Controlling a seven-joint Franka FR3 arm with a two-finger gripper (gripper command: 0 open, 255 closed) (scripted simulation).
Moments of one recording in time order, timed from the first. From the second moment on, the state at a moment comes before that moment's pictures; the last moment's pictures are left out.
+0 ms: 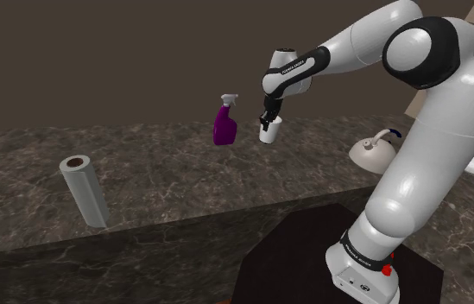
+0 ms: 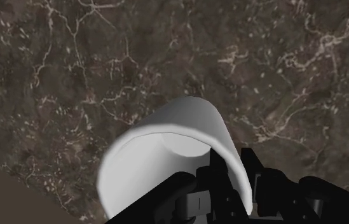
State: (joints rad) arm -0.15 0.12 -0.17 -2.13 -0.06 2.33 -0.36
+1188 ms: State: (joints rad) arm -0.14 0.03 -0.17 -2.01 -0.07 2.12 -0.36
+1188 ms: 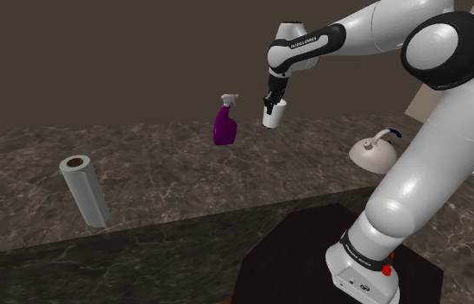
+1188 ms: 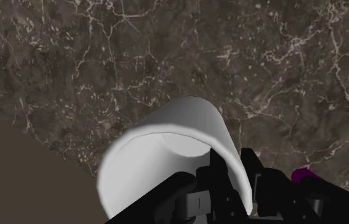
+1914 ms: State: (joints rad) arm -0.14 0.00 -0.16 -1.91 -0.07 1.98 -0.37
